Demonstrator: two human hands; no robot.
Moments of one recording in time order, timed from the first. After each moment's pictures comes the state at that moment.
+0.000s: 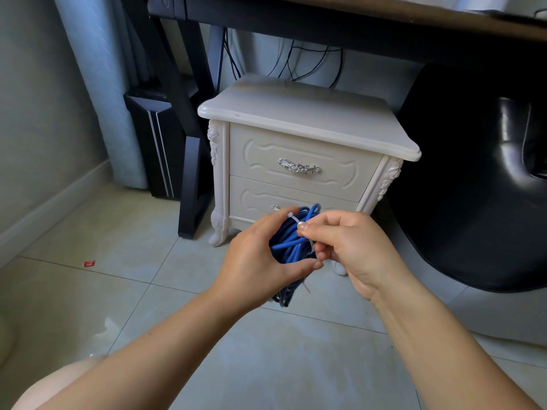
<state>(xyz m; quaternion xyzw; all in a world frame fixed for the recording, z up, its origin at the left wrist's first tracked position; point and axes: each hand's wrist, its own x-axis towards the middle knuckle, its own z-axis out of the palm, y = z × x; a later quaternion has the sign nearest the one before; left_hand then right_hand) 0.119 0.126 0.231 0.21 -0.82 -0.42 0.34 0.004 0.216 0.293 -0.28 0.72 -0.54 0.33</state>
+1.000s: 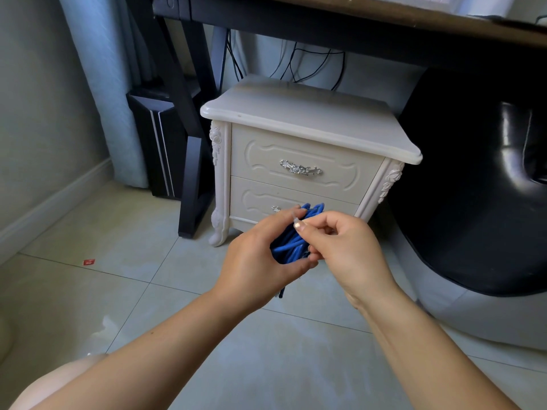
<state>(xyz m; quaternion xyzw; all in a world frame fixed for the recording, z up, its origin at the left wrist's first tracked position) 0.116 0.124 0.223 0.19 -0.81 -0.42 0.37 0.013 0.212 0.278 -0.32 0.73 -0.56 0.23</state>
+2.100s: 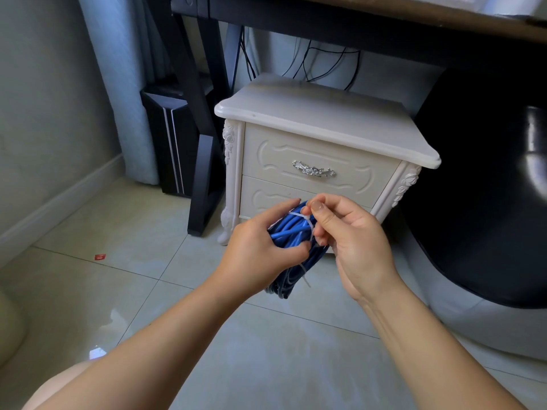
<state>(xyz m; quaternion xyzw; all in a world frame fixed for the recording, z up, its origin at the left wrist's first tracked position) 0.124 0.103 0.241 0.28 -0.76 -0.50 0.31 0.013 0.190 0.276 -0.35 0.59 -0.68 0.28</state>
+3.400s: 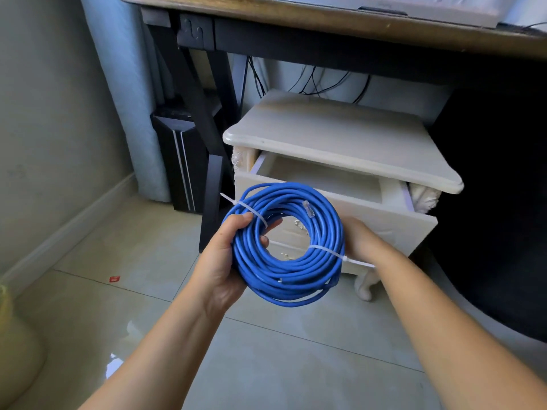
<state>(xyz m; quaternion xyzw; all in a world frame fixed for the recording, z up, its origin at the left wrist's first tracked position) 0.124 0.033 0.257 0.22 -0.28 -0.88 0.31 -0.078 0.113 0.272 -0.38 0.81 -0.35 0.28</state>
